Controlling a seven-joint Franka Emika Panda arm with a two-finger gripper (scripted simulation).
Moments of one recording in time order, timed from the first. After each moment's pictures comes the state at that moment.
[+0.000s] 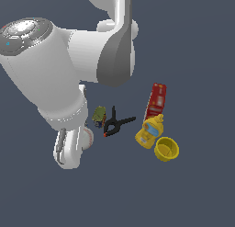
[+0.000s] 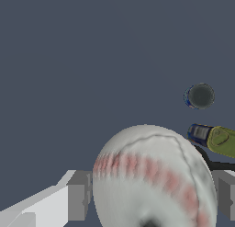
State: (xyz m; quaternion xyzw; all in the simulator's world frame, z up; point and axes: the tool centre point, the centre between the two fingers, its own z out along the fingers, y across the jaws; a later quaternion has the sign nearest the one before) arm 0.139 -0.112 0.264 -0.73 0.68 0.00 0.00
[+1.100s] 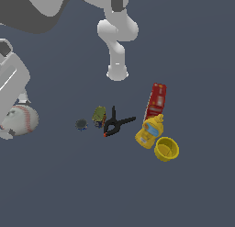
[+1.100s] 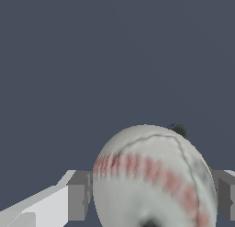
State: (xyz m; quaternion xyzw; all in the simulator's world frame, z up) arm 0.144 -0.232 0.376 -0.73 0.68 0.00 0.00
